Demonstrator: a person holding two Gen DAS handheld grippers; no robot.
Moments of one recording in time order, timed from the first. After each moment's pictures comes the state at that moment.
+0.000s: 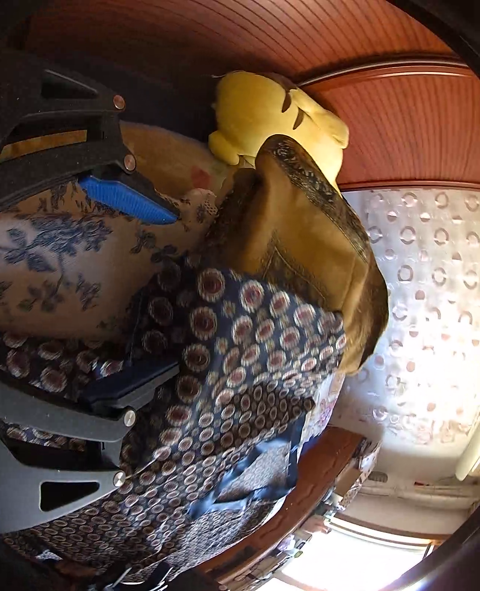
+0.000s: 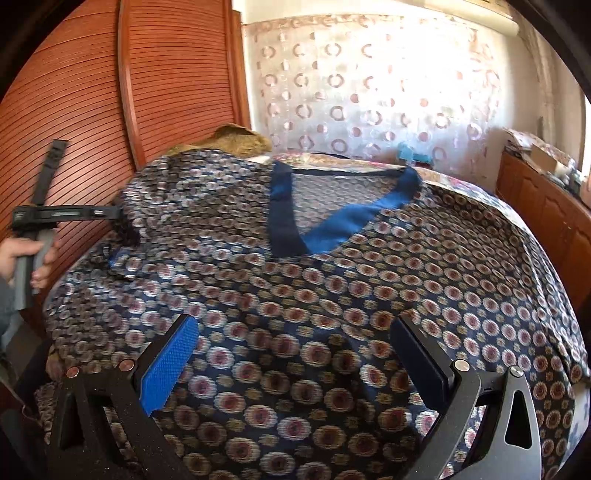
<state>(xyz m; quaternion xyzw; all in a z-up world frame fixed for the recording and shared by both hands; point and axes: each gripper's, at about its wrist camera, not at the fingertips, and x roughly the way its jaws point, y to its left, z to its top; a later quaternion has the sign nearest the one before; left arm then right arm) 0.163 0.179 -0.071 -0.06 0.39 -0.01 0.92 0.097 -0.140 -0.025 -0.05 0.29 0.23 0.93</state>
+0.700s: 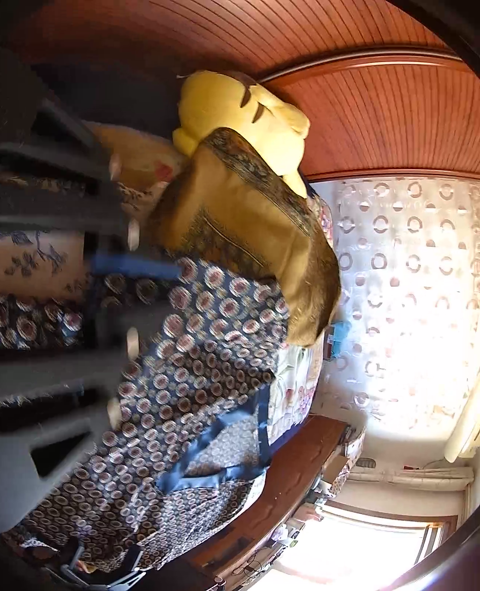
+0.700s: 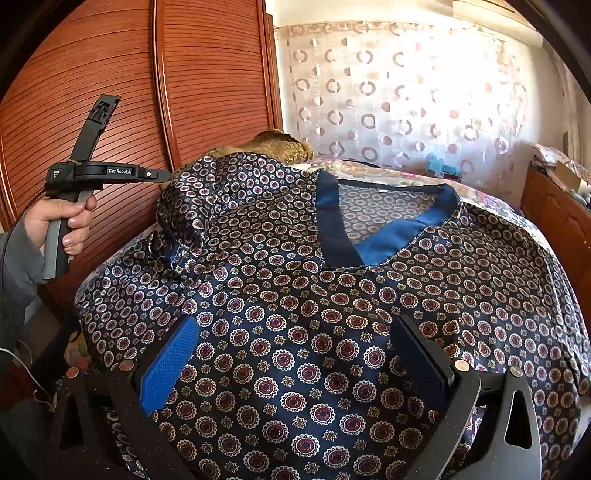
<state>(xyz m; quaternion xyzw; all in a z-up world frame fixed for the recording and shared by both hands) 0.162 0.160 -0.029 -0.05 0.35 -0.02 0.93 0.081 -0.124 -0.020 -0.05 0.27 0.28 0.92</state>
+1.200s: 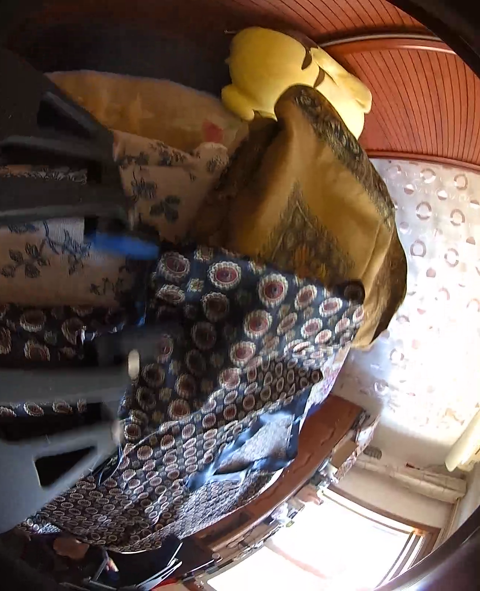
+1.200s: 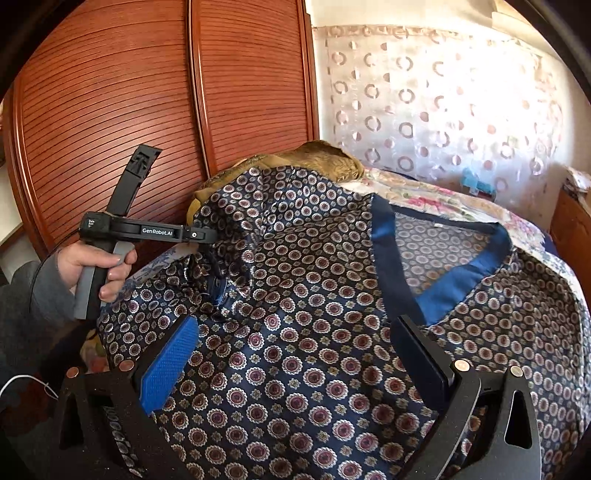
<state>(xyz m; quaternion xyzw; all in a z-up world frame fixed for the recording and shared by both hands) 0.174 0.171 -0.085 -0.11 0.40 -0.08 0.90 0.109 -0.071 0.000 -0.08 0.27 0.33 0.90</state>
